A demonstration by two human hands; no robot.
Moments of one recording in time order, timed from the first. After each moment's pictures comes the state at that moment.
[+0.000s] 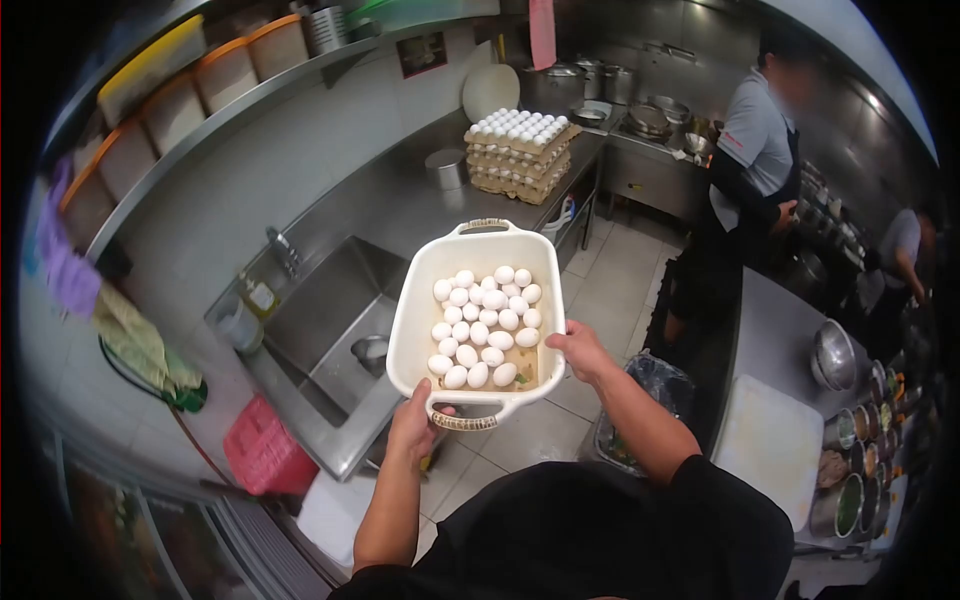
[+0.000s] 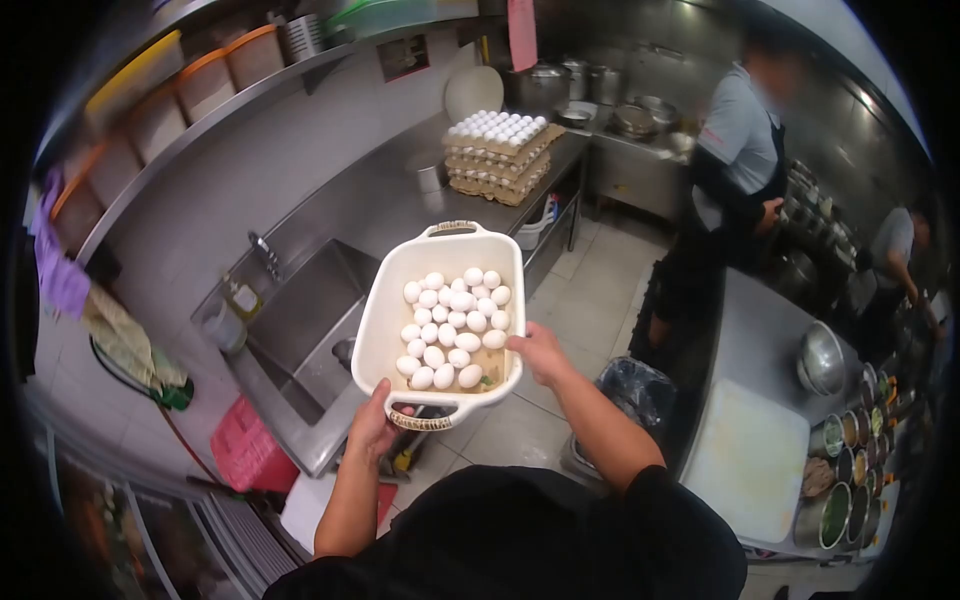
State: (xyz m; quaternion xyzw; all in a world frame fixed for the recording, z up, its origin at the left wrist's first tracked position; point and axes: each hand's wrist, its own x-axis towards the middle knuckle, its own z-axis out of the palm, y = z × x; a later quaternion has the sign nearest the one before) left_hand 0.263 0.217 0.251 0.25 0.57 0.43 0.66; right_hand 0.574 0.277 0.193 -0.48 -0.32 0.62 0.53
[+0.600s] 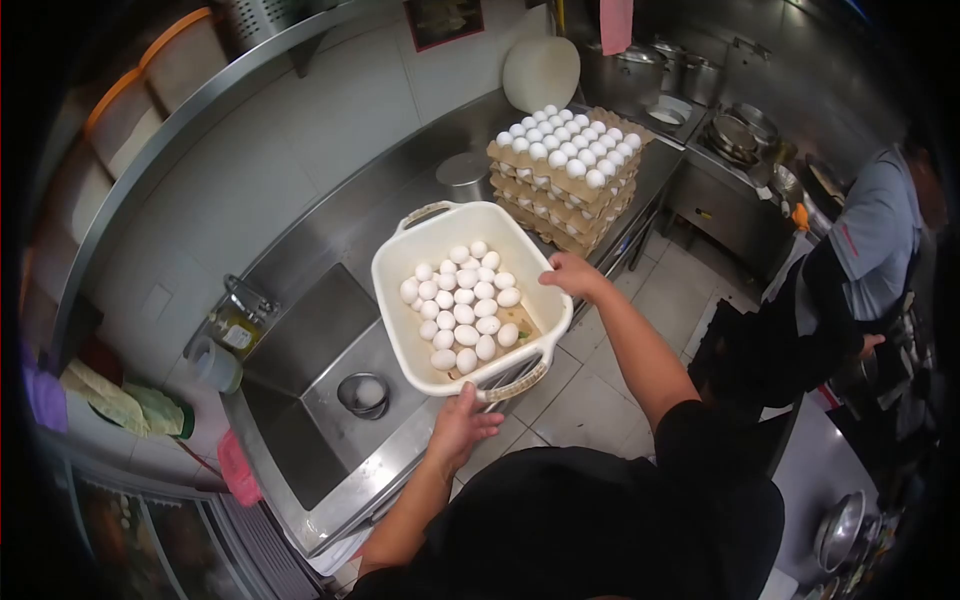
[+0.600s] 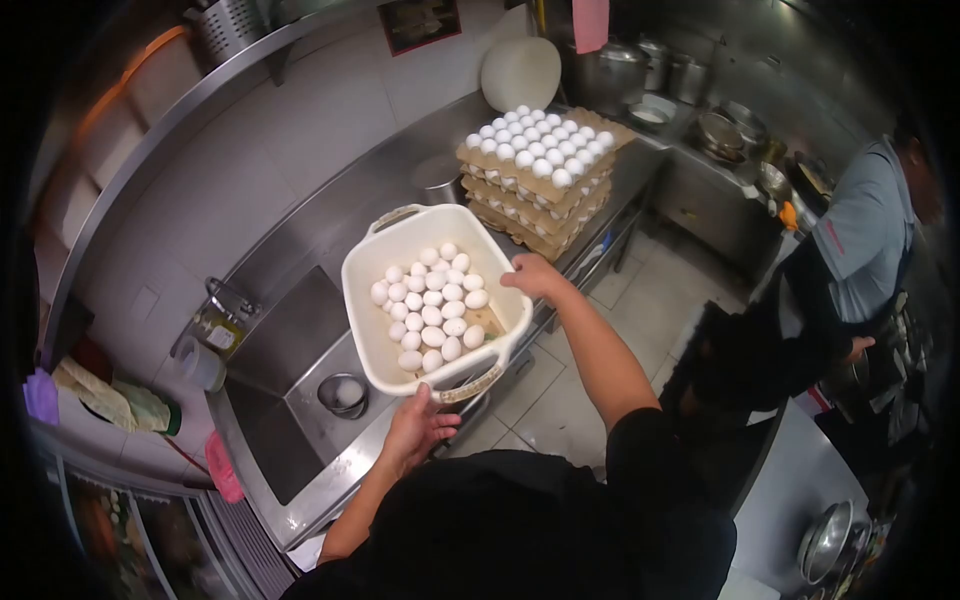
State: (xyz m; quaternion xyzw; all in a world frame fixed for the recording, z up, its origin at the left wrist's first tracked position) left_hand 0.329 0.492 0.223 0.24 0.52 0.35 0.74; right_hand 0.620 0.708 0.195 -0.62 -0.62 0.43 0.23
